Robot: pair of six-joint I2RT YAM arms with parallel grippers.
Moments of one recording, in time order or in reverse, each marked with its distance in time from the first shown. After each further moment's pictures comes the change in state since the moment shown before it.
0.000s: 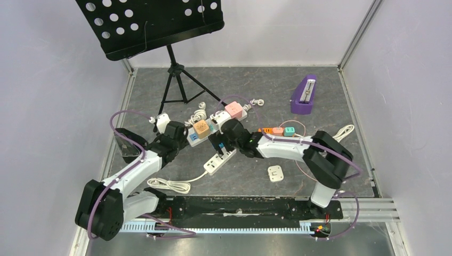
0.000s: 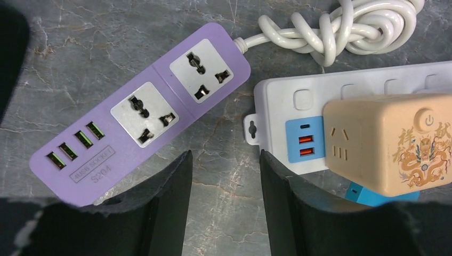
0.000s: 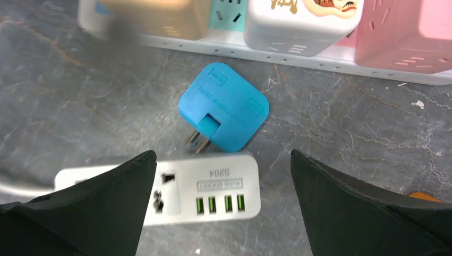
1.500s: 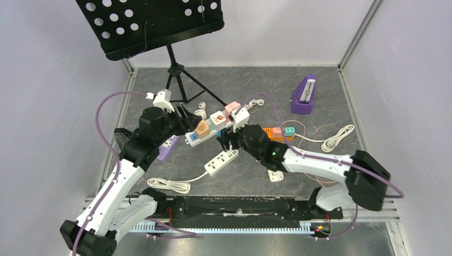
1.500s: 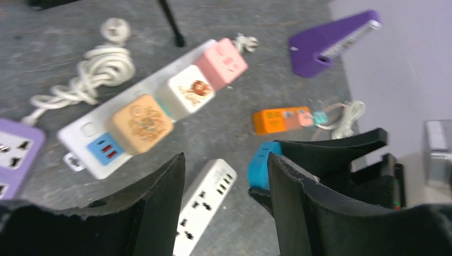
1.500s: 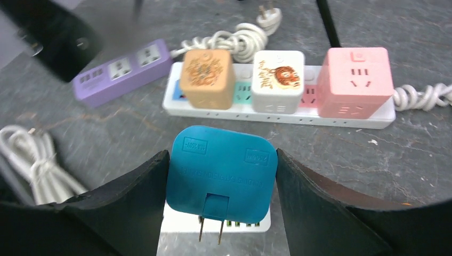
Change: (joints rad) left arm 0.010 -0.260 0.296 -0.087 0.503 0.146; right arm 0.065 -0.277 -0.167 0.268 0.148 0.069
